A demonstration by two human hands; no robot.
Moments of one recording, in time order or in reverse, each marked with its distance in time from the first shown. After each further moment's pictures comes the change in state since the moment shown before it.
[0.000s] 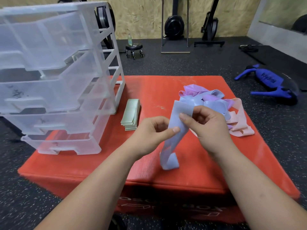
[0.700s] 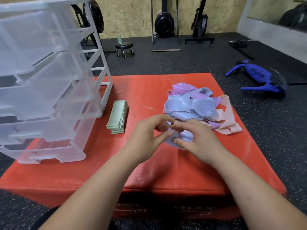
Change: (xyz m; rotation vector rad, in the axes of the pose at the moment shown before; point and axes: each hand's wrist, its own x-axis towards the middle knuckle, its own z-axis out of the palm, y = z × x) left_hand 0.020 -0.007 0.027 0.475 0.065 0.280; right_hand -0.001 0.042 -0.050 -0.692 -0.282 -0.177
